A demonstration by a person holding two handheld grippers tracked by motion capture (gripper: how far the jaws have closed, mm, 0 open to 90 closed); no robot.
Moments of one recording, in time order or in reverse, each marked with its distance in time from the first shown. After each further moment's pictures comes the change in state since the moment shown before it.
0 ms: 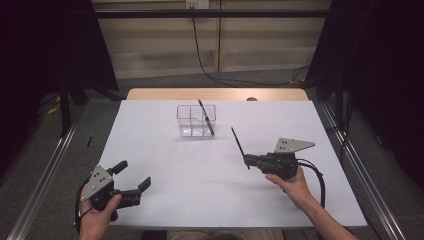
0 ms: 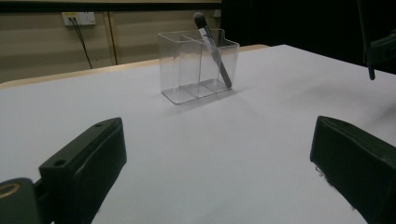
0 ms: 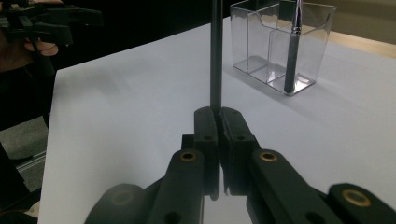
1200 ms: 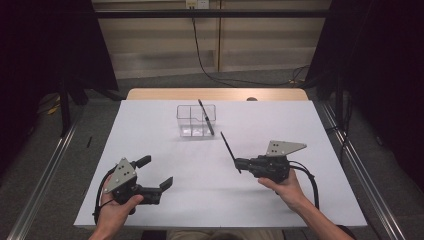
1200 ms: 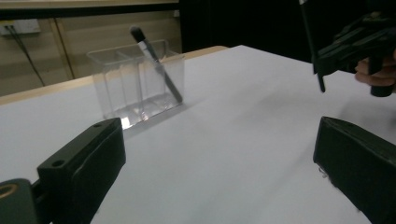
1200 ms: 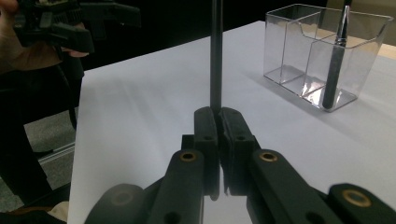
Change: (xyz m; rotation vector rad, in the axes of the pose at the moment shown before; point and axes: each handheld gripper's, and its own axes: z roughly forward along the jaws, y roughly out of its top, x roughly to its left) left arm -0.036 0.027 0.034 0.000 -0.160 0.067; right arm 0.019 0.007 0.015 -0.007 0.079 -0.025
